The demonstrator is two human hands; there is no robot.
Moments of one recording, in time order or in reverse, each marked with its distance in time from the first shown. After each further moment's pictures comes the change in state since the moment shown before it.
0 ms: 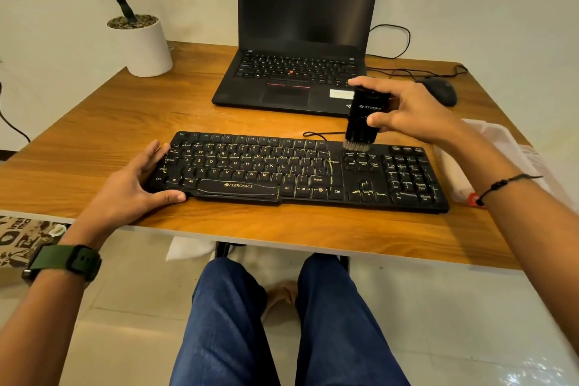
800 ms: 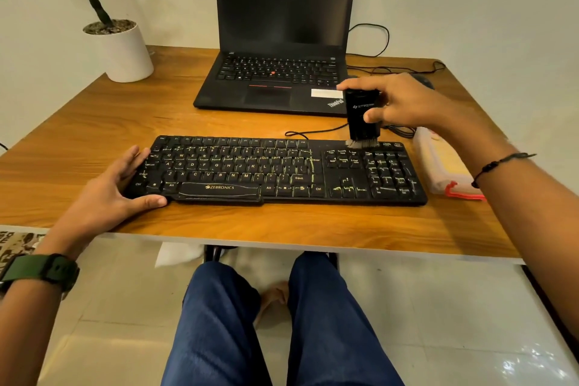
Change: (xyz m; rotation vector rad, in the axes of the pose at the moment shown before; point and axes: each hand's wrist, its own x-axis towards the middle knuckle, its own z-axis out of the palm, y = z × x) left_hand 0.004 -0.008 0.000 0.063 0.006 0.029; right_hand -0.002 0.000 -0.027 -0.333 -0.119 -0.004
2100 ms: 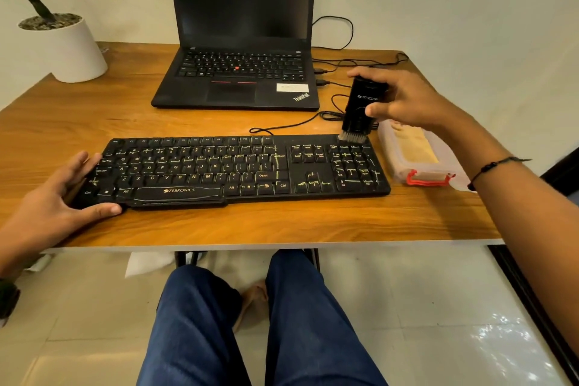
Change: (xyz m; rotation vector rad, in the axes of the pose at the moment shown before) left_hand 0.034 -0.067 0.006 -0.122 0.065 0.112; right_hand -0.040 0.046 -0.010 0.225 0.148 0.124
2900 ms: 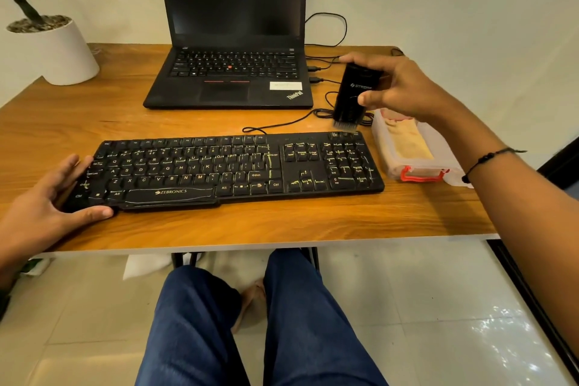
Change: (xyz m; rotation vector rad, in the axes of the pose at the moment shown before) left_hand 0.013 -0.027 -0.007 0.023 -0.041 -0.042; right_hand -0.001 -0.003 -0.004 0.215 0.031 -0.033
